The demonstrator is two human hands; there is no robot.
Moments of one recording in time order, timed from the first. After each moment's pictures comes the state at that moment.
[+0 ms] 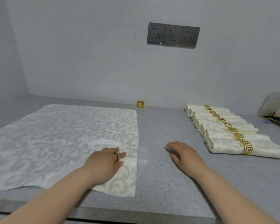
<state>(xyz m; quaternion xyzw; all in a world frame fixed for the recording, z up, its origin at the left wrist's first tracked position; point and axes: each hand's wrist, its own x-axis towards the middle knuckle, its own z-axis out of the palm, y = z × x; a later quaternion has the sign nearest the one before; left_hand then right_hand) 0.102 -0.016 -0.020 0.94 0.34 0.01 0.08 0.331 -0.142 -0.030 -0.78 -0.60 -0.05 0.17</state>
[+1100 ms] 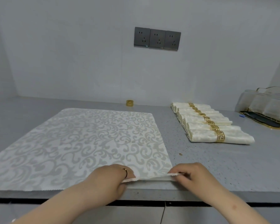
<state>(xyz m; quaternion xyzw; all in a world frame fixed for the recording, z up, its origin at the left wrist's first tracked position) 0.083 -0.104 -0.022 0.98 0.16 0.06 0.07 0.280 -0.257 -0.022 -0.73 -0.60 0.06 0.31</state>
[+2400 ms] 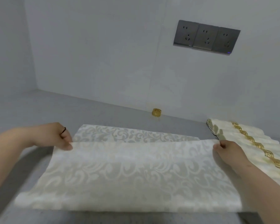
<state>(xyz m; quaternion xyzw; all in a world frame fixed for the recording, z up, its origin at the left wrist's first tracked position) 0.008 0.174 0.021 0.84 0.45 0.07 0.28 0.421 -0.067 0.016 -0.90 -0.35 -0.02 0.26</state>
